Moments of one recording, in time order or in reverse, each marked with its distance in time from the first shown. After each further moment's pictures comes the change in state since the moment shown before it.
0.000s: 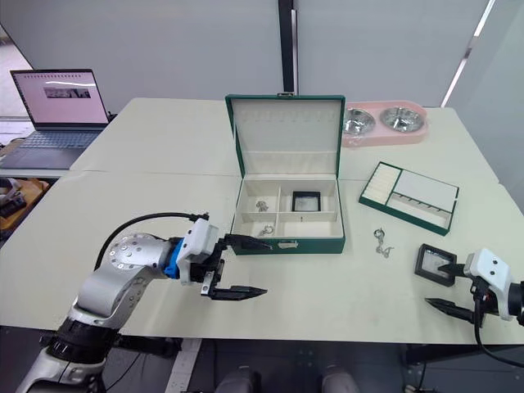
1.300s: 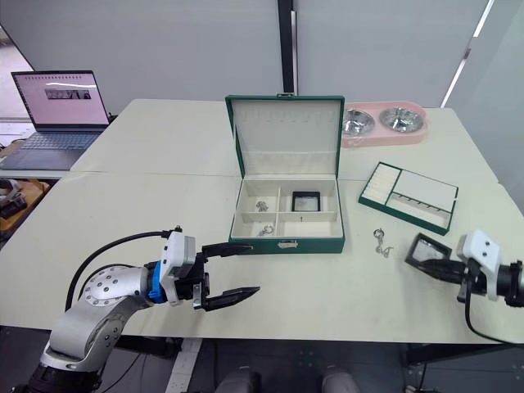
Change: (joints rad) left arm 0.212 -0.020 0.099 -0.157 -0.046 0.040 0.226; right arm -0.169 -0.012 0.040 -0.120 0.098 0.144 0.001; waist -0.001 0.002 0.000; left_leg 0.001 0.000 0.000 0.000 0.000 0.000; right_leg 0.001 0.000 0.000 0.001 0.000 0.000
